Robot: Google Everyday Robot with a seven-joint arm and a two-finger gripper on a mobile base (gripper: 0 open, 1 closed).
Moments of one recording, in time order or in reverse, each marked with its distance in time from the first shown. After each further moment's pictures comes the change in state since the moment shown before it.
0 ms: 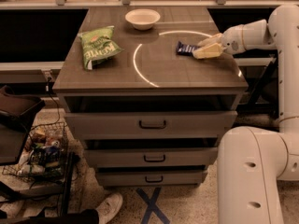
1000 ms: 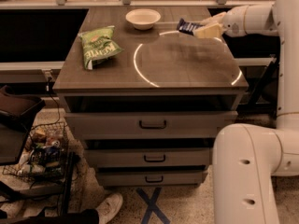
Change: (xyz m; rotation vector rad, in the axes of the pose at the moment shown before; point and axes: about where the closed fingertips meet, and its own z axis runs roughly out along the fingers) arm -0.068 -0.029 -0.020 0.166 -0.104 -0.056
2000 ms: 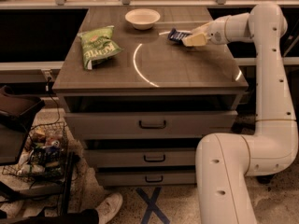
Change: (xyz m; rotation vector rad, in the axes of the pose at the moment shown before) arm 0.028 0.002 0.048 0.059 0.069 0.048
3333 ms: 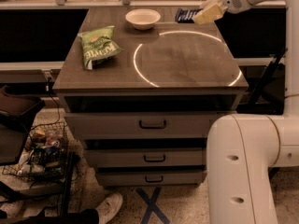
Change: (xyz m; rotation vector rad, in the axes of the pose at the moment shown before) arm -0.089 0.025 -0.085 -0.012 0.142 -0.212
